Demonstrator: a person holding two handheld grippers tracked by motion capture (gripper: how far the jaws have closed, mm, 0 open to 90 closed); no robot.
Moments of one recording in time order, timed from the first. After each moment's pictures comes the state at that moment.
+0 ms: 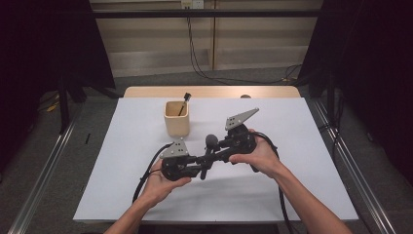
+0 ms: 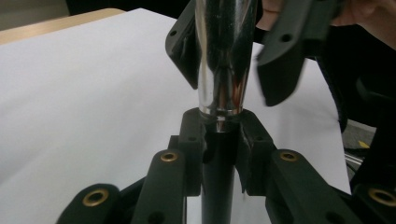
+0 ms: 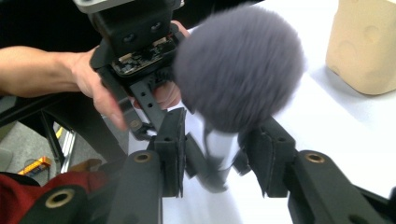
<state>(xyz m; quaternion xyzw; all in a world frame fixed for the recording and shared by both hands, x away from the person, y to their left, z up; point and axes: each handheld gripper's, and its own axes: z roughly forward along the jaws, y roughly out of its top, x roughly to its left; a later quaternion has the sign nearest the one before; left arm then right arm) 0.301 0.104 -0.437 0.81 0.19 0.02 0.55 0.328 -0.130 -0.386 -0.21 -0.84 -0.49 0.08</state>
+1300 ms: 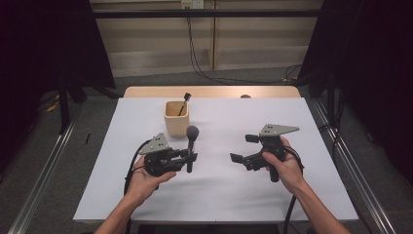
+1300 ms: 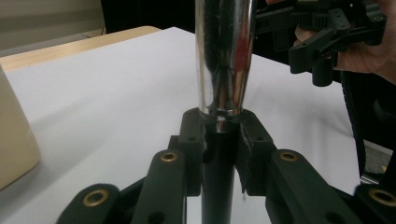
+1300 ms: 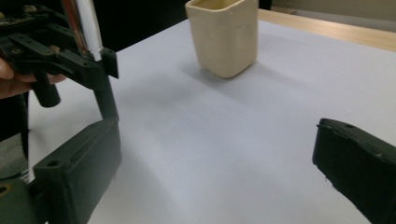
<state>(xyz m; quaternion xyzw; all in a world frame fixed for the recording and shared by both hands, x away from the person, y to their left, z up) 0.303 0.146 -0.421 0.79 0.23 0.05 0.57 0.296 -0.203 -0.414 -0.35 -0.77 -0.53 -0.10</state>
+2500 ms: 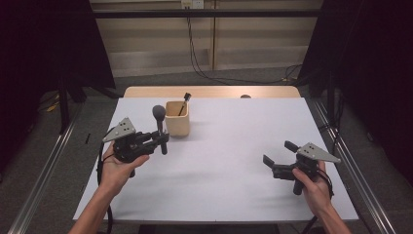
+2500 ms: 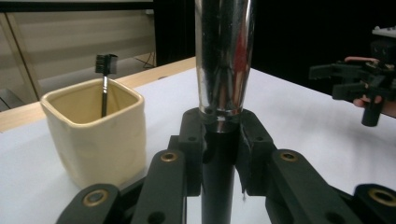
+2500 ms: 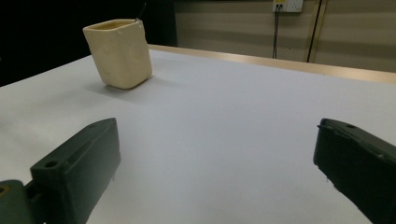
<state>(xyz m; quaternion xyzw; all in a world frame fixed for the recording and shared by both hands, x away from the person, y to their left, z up) 0.325 0.208 -0.381 0.75 0.27 0.13 0.59 0.246 -0.276 -0.450 -0.44 -0.67 -0.53 -0.27</state>
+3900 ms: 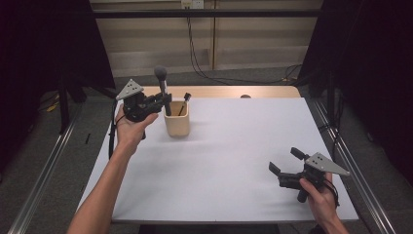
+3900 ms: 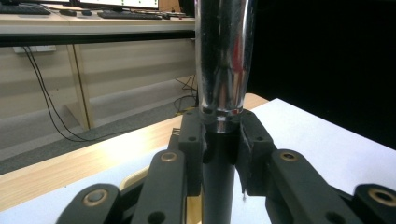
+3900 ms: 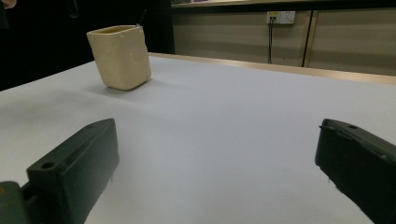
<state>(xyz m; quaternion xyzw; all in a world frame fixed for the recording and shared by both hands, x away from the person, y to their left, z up) 0.415 0.181 -0.353 0.71 0.33 0.19 0.59 0.225 -0.287 -0.461 -0.44 -0.65 -0.55 -0.28</state>
